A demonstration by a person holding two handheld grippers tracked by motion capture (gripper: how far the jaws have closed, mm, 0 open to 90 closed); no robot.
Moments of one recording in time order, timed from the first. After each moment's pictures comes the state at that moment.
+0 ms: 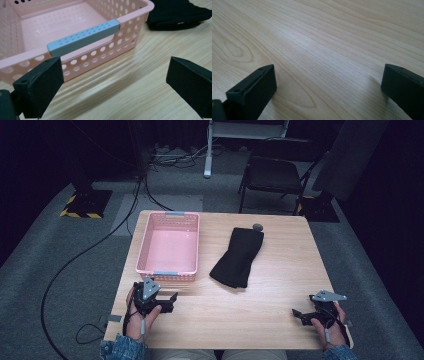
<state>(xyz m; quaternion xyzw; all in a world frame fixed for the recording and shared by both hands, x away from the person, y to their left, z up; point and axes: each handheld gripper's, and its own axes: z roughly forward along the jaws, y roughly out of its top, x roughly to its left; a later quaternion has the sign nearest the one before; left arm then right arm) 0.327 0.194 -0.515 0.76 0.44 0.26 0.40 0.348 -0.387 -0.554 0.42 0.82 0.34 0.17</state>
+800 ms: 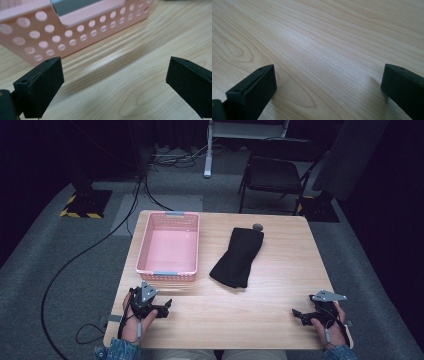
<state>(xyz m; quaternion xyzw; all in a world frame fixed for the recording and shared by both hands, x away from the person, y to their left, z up) 0.323 0.206 -0.535 0.79 0.46 0.24 0.35 0.348 -0.387 -0.554 0.42 0.82 0.34 0.17</state>
